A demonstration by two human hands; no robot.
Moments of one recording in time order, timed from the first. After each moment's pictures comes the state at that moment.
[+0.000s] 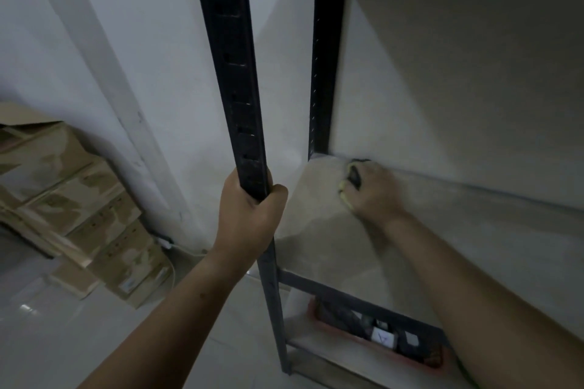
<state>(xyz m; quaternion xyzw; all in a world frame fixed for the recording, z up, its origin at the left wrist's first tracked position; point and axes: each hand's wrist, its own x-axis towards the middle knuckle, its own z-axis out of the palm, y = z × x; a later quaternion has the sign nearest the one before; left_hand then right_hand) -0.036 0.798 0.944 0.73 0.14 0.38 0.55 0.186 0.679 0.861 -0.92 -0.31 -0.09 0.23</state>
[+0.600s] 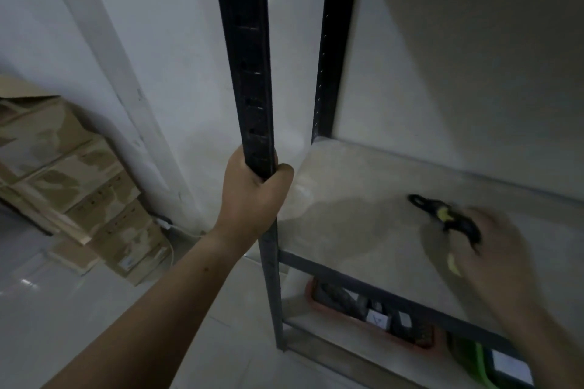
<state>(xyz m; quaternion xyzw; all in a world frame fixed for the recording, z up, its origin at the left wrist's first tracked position) -0.037 0.797 0.945 0.73 0.13 0.38 0.55 0.110 0.504 0.877 -0.95 -0.18 -0.07 0.24</state>
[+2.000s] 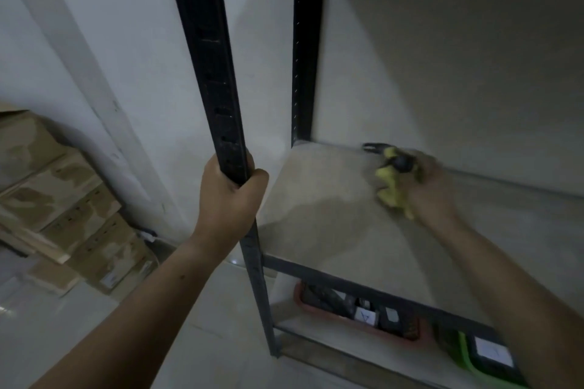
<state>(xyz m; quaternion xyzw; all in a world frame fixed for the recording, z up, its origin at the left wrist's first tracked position) -0.036 0.799 0.944 0.73 0.12 0.38 0.55 0.175 0.569 0.894 -0.87 -0.18 -0.04 0.46</state>
